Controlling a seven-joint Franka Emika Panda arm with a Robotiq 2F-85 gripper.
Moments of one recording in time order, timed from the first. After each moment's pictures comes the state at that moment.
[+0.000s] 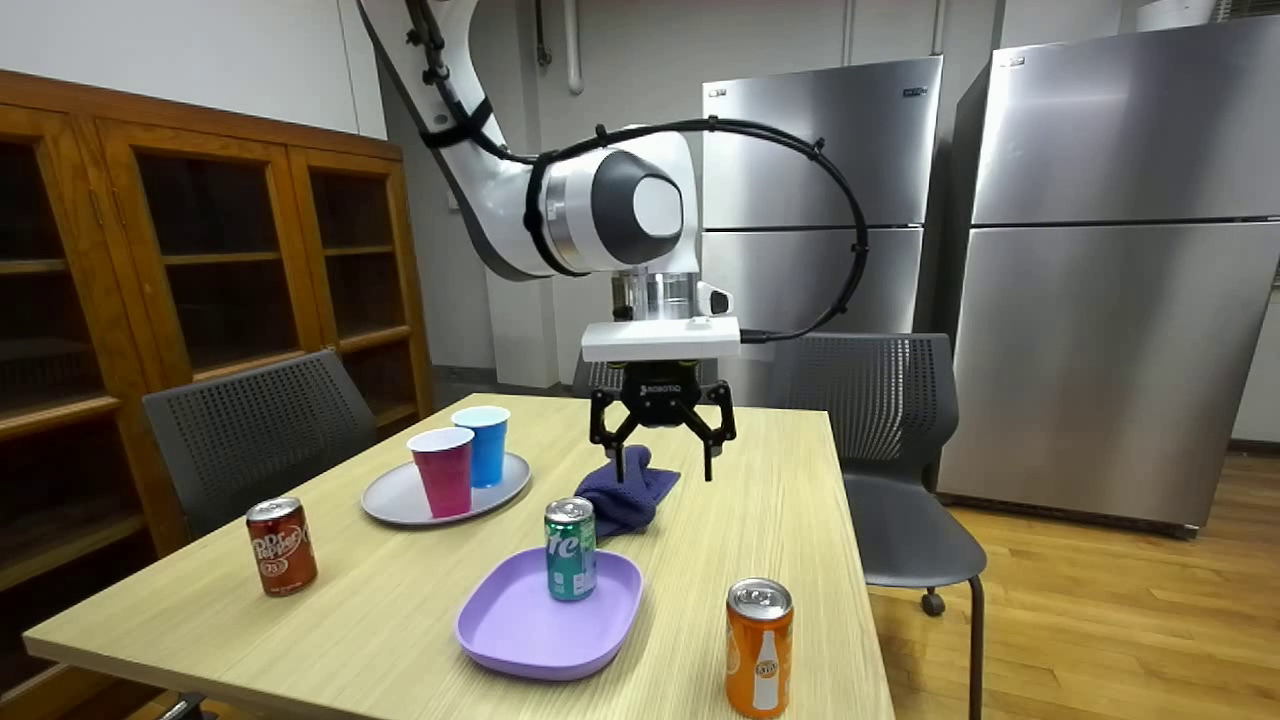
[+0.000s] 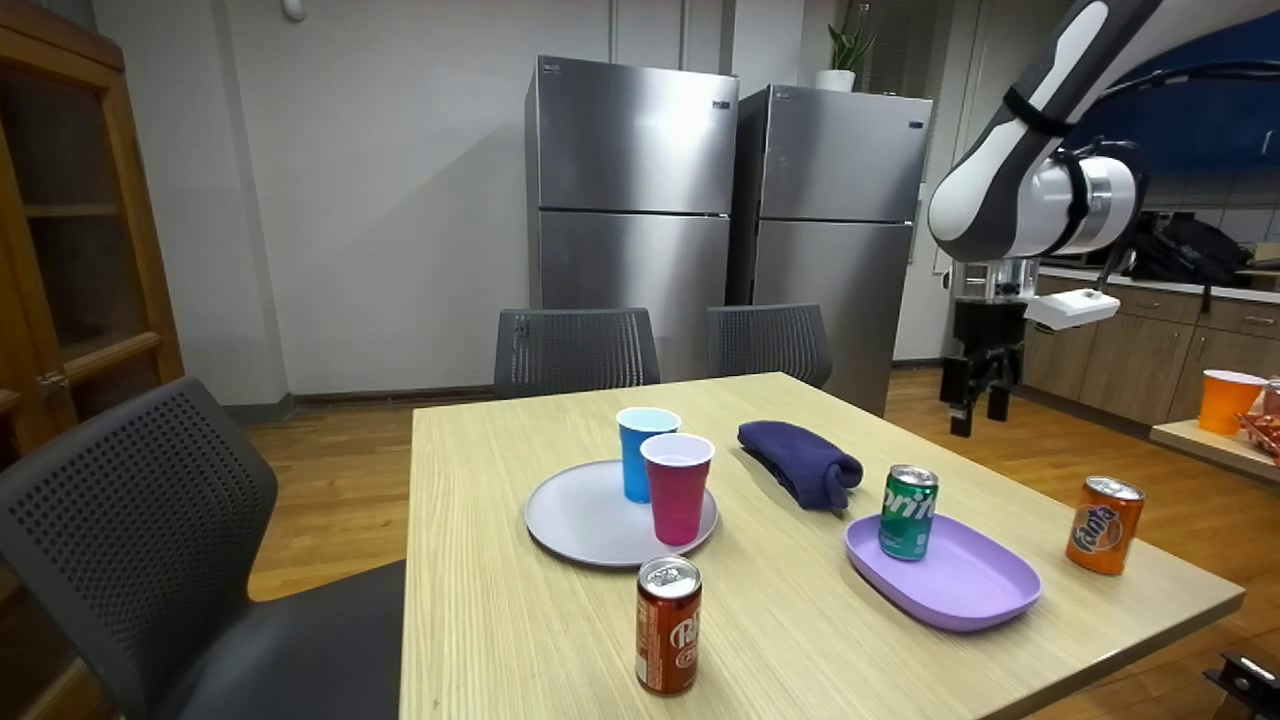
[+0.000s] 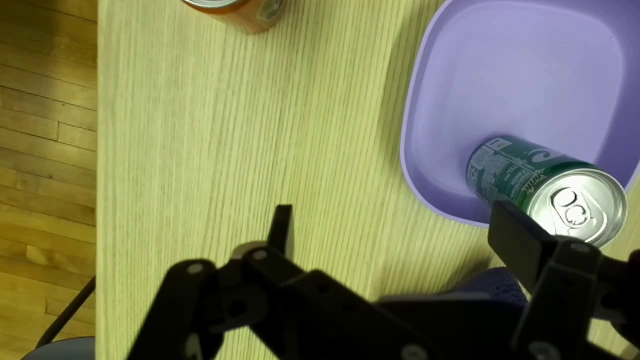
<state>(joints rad) -0.26 0.34 -0.13 -2.18 -0.07 2.48 -0.54</state>
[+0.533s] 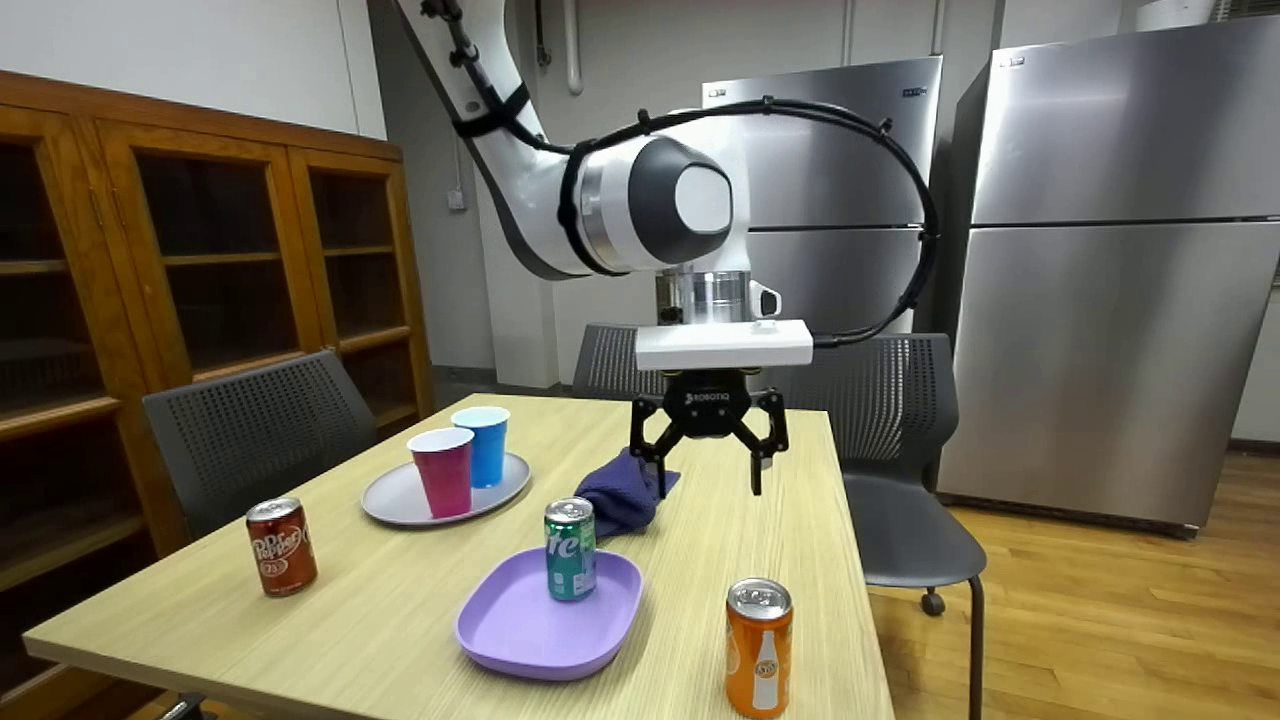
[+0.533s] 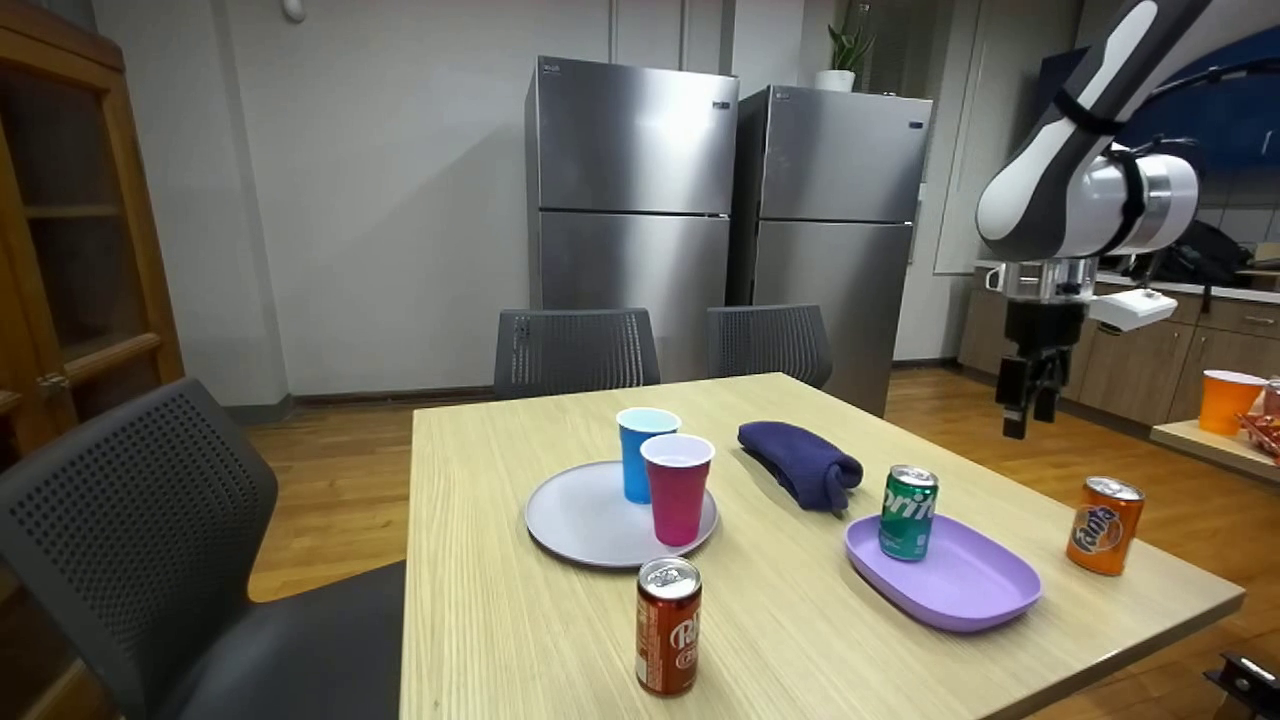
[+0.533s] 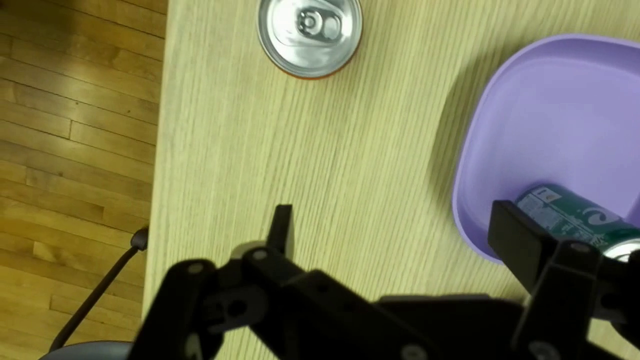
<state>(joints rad) -0.36 0.32 -0.14 -2.22 -0.07 2.50 -0.69</state>
